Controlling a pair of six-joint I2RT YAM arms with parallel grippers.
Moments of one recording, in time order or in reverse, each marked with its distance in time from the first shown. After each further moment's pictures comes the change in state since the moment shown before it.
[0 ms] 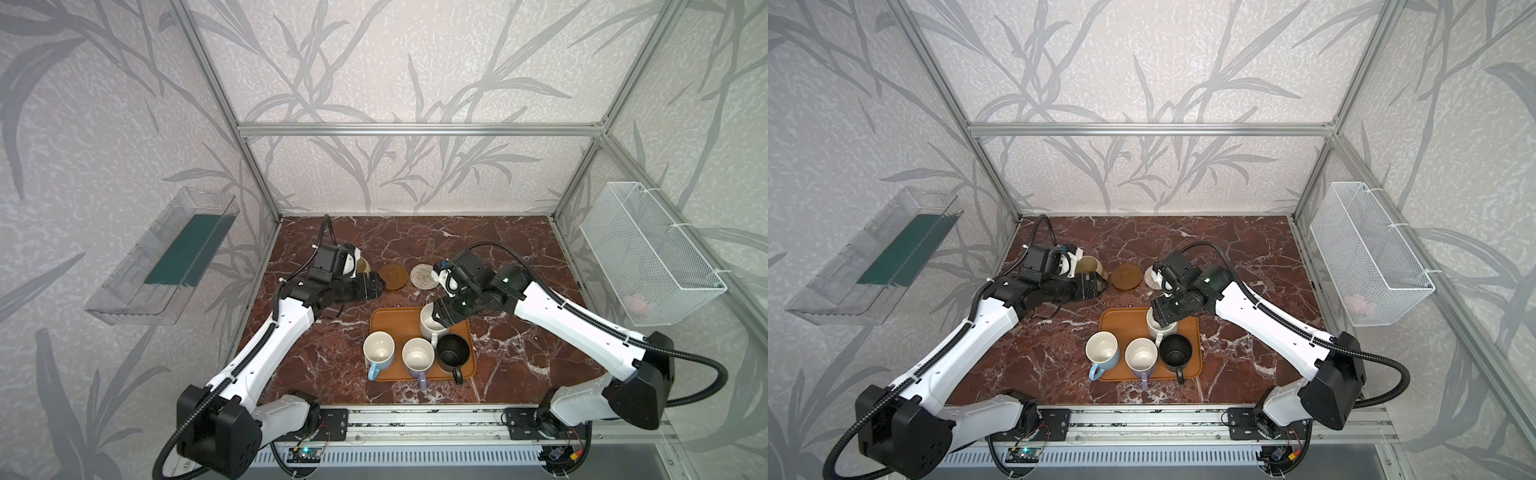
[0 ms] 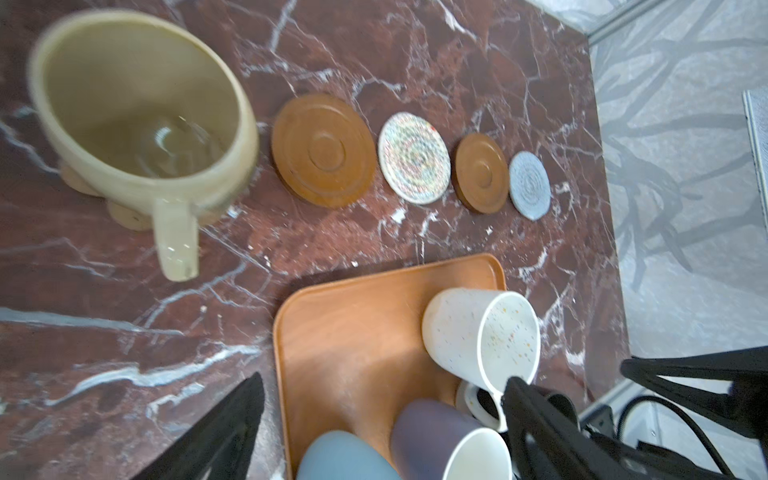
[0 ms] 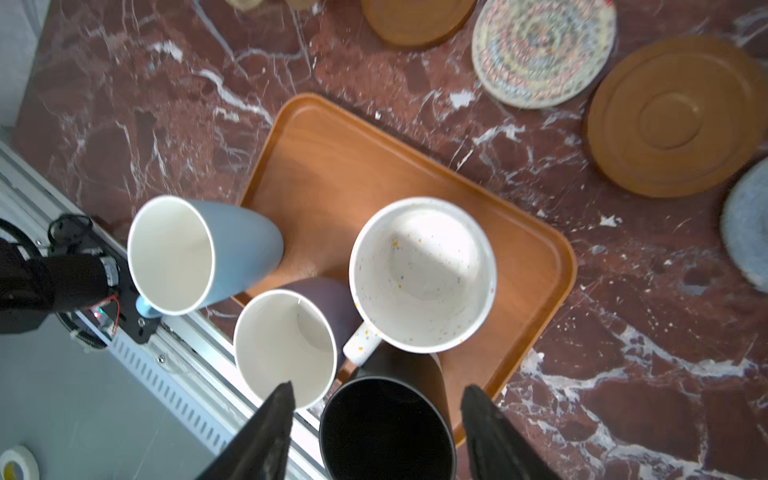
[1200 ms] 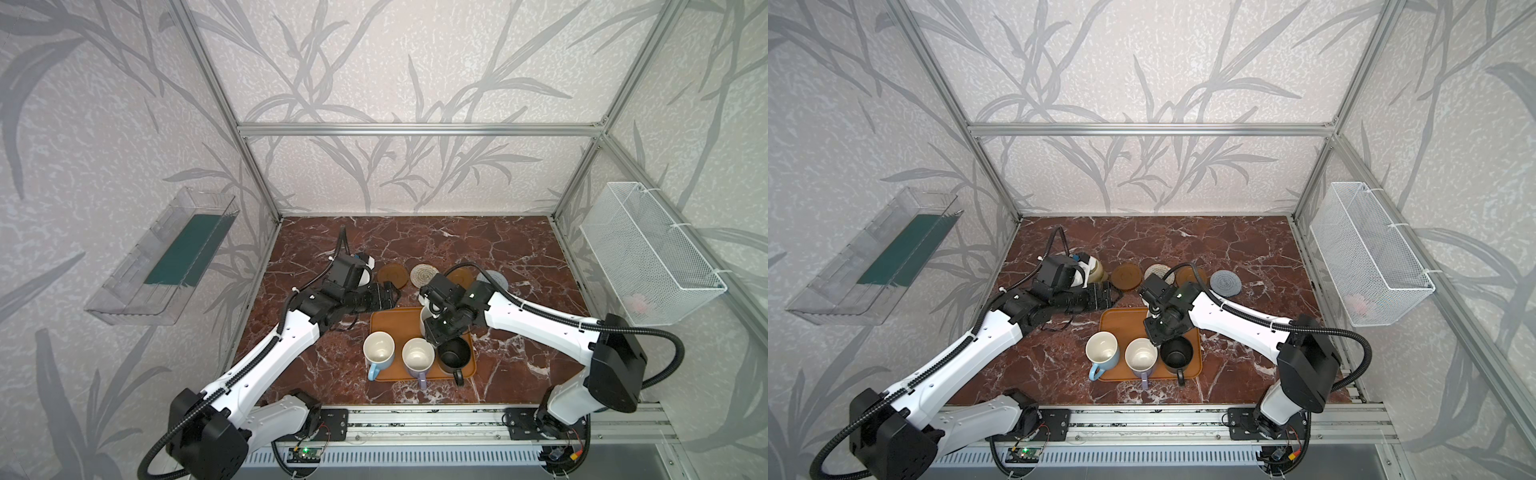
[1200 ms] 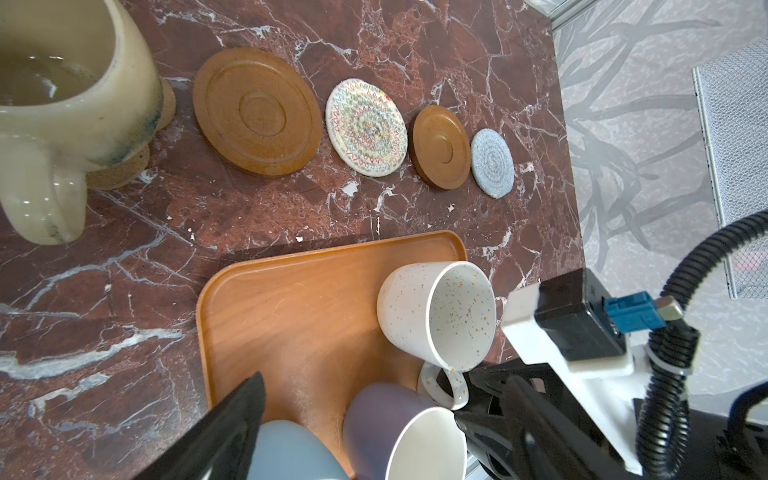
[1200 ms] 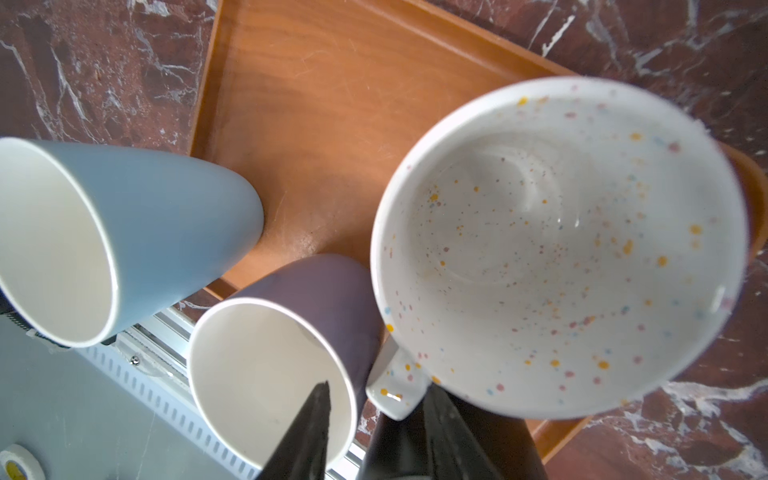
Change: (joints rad) left arm -0.147 -0.057 -0.070 0.095 -0.079 -0.160; right arm 0.076 0.138 -0.116 0.121 -0.006 0.132
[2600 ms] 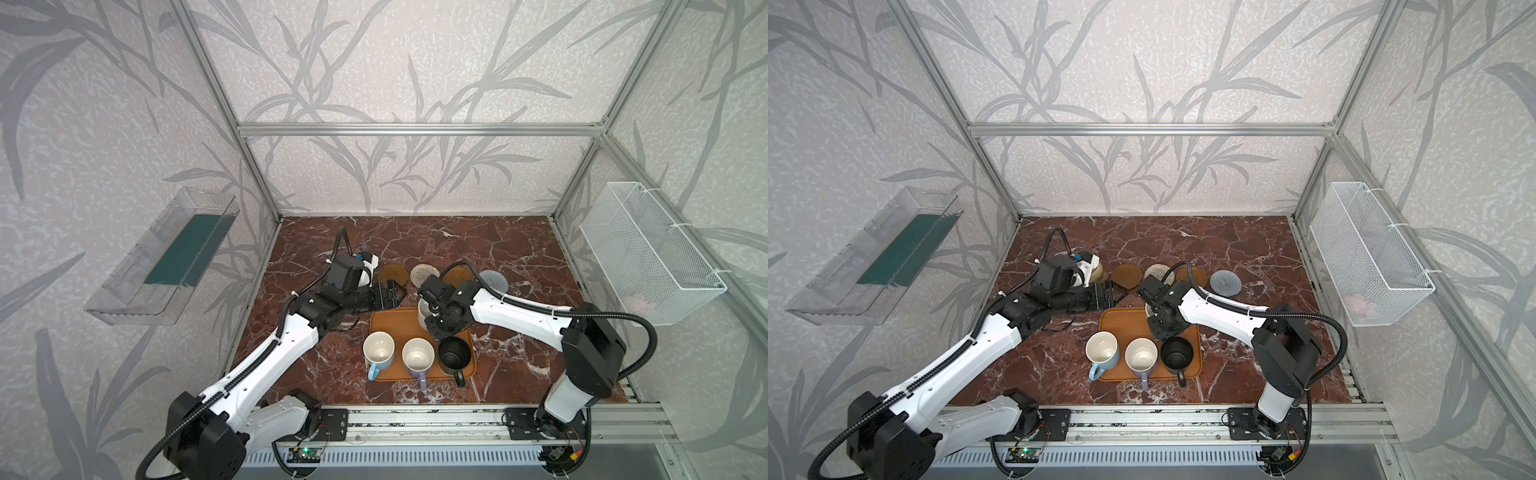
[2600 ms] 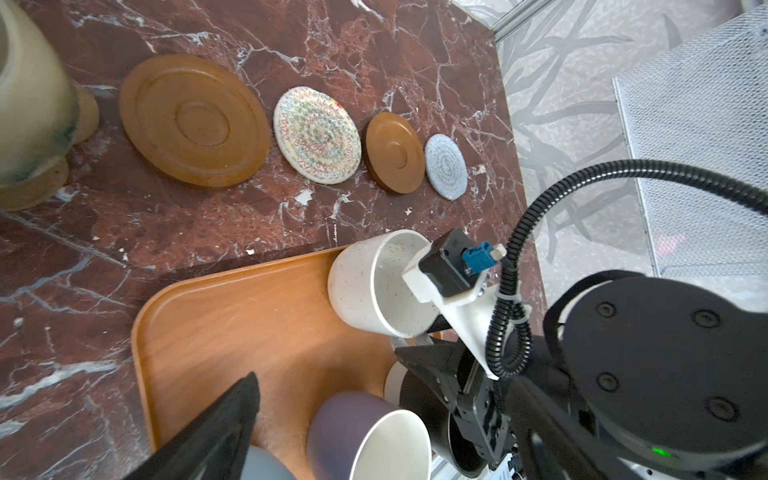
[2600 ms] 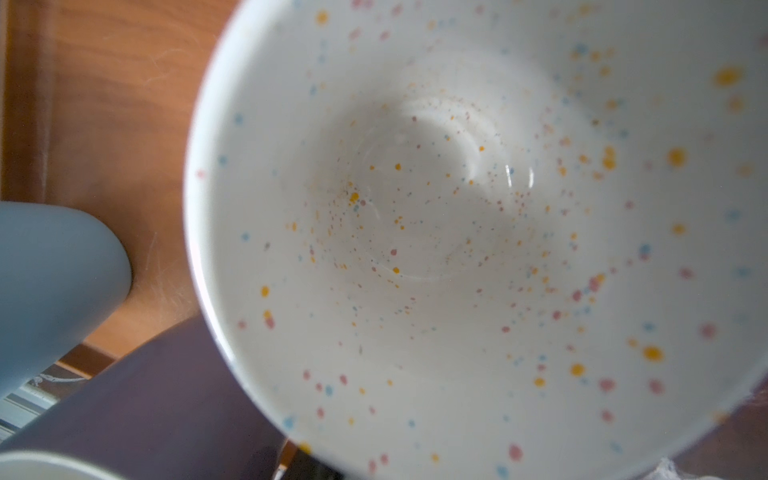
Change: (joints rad) left arm 0.000 -0.023 -0.037 0.118 0.098 -0.027; right arm -0.033 0.120 -0.004 0.026 0.135 -0.052
